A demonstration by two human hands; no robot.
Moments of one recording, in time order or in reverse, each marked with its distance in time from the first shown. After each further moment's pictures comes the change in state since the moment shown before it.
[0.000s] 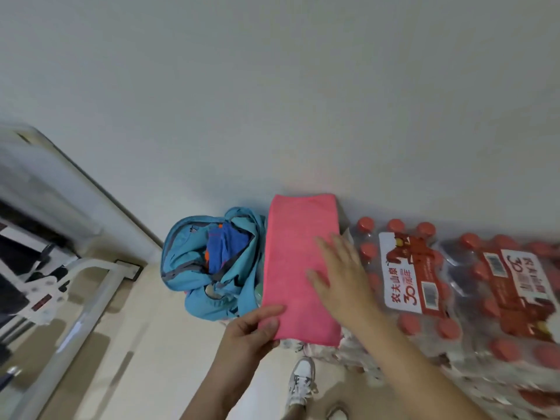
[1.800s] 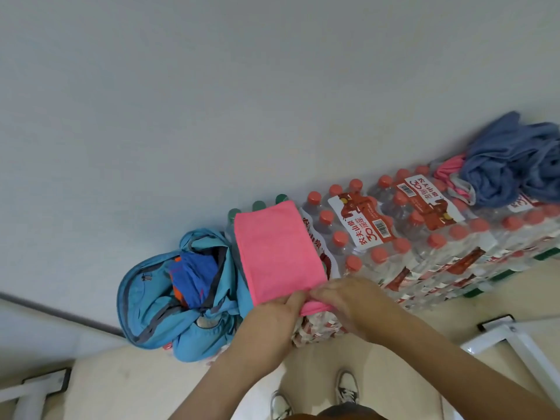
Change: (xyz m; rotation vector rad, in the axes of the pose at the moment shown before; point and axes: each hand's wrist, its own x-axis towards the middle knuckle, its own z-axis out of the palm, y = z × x) left_hand 0.015 0.050 -0.021 1.685 -0.710 0.890; right_hand -0.094 -0.033 0.022 -0.284 -0.062 -0.058
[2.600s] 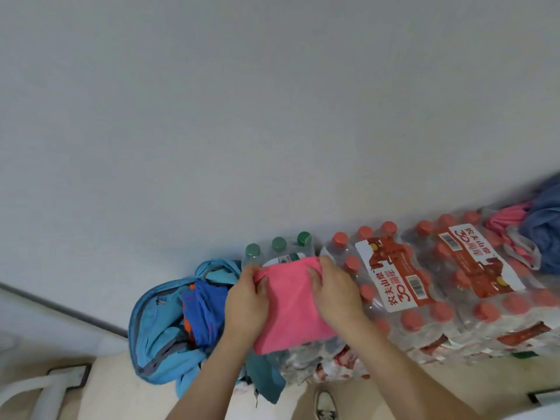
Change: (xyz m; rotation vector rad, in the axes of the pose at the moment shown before) left_hand 0.084 -0.074 -0.020 -0.503 0.477 -0.690; right_hand 0.124 0.012 -0.015 0.396 0.287 0.519
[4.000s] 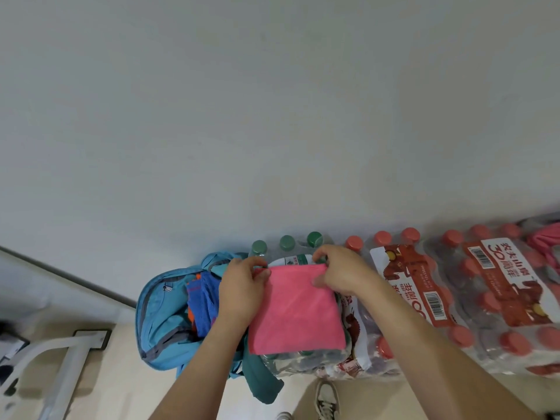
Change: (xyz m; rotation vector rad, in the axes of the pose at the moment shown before) left_hand 0.038 -0.008 0.004 0.149 0.058 -0.061; right_hand 0.075 0.000 -0.027 -0.096 -0.538 0.032
